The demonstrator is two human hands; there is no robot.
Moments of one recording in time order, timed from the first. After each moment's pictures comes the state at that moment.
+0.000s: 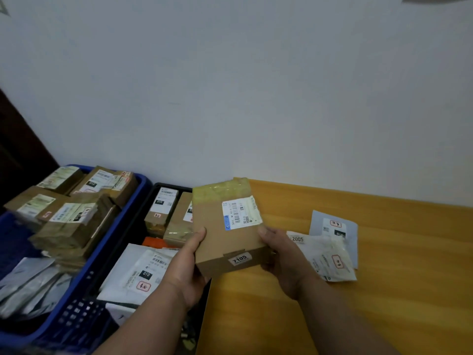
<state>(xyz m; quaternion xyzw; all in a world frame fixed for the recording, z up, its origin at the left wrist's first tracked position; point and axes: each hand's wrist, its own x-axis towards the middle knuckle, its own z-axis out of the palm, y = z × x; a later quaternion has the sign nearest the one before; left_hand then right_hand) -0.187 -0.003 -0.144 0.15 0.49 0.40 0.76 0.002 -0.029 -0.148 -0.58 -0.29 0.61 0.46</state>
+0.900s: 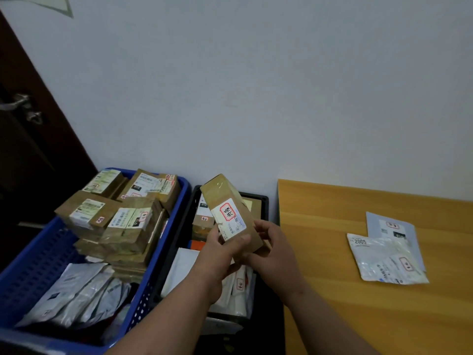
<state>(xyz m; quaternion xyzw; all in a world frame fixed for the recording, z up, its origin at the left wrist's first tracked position) -0.338 0.050 -0.144 0.37 0.48 0.37 0.70 -0.203 0.015 -0.158 -0.62 -0.53 0.36 0.46</state>
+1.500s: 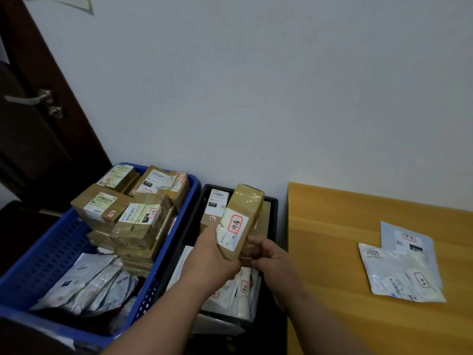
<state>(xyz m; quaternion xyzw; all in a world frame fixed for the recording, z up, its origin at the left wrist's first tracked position) -0.361 0.056 -0.146 0.60 0.62 0.25 0.44 -0.210 0.027 -0.169 -0.61 -0.40 0.54 0.42</state>
